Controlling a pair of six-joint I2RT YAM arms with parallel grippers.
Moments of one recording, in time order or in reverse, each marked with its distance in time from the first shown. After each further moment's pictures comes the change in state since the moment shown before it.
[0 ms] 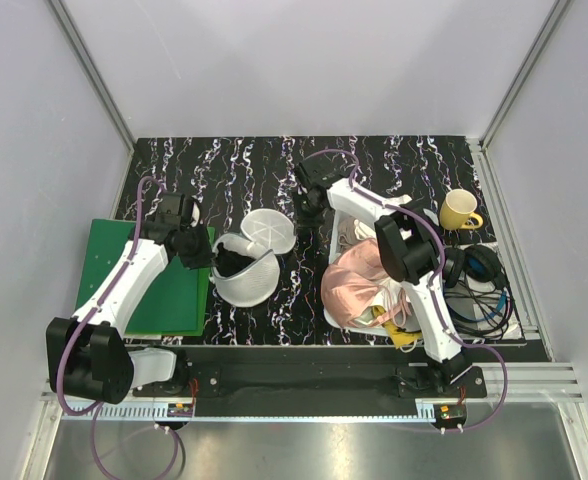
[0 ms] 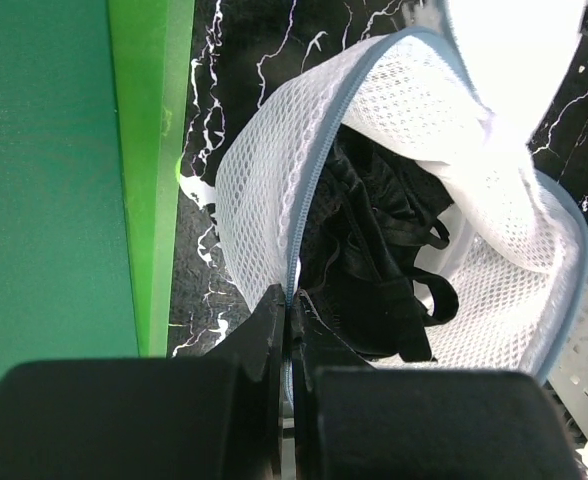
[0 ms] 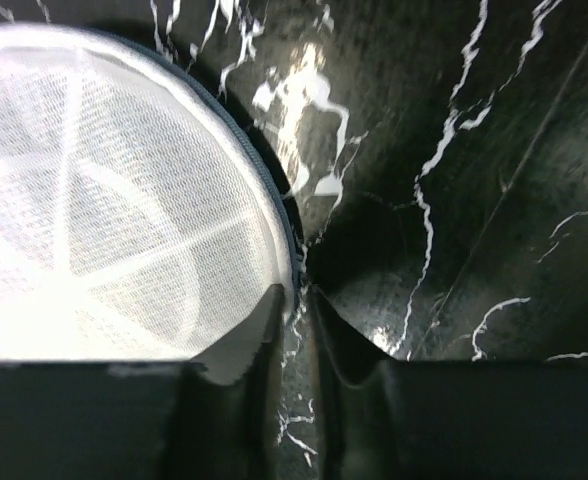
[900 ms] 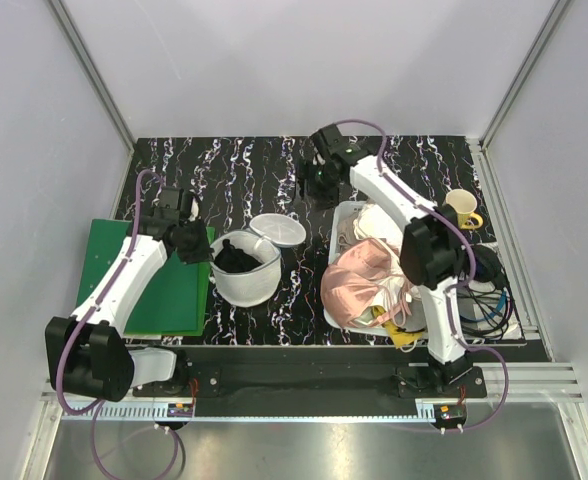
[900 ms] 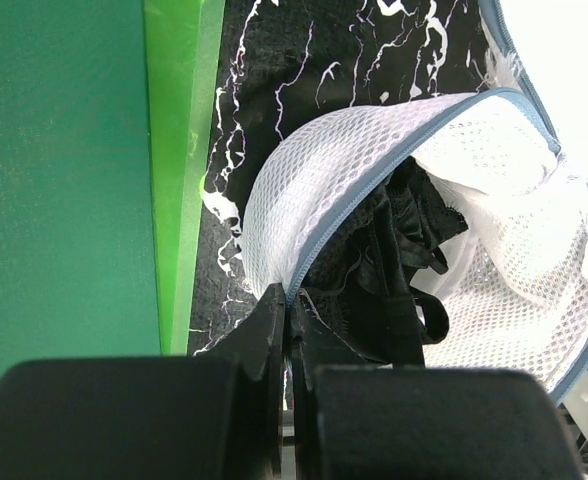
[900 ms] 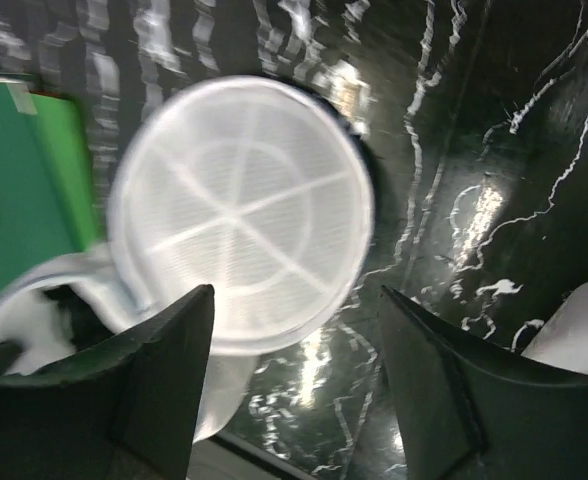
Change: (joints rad) left arm 0.000 0.012 0.055 -0.026 -0.056 0.023; right arm -0.068 -0.197 0.124 -0.174 -0.074 0.080
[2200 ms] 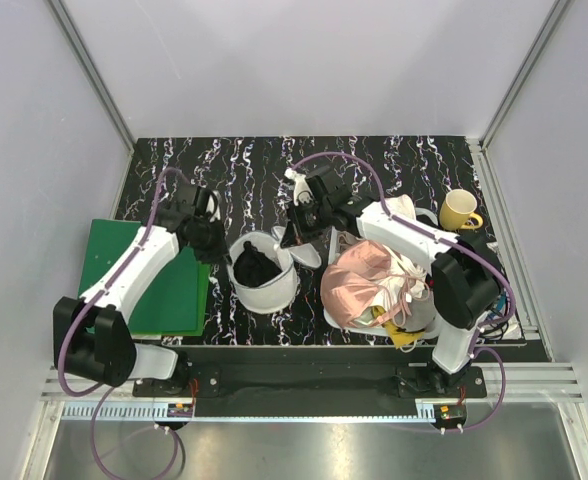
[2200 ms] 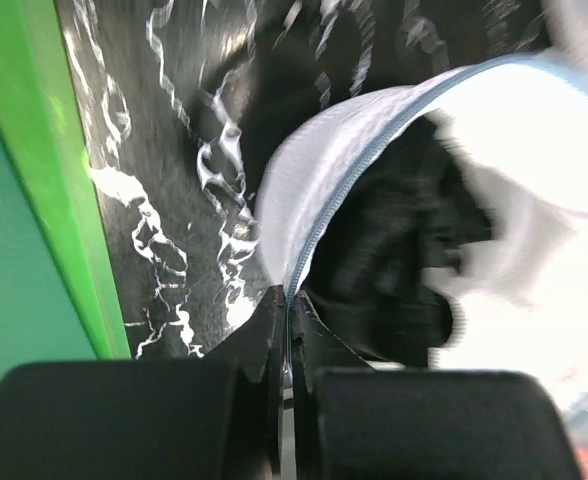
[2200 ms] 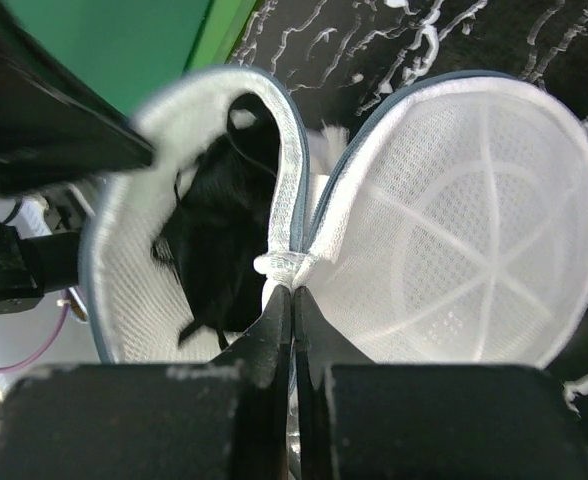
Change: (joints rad) left arm -0.090 0.090 0.001 -0.001 0.142 0.022; right arm 0.167 -0.337 -0.633 0.483 -0.231 -0.218
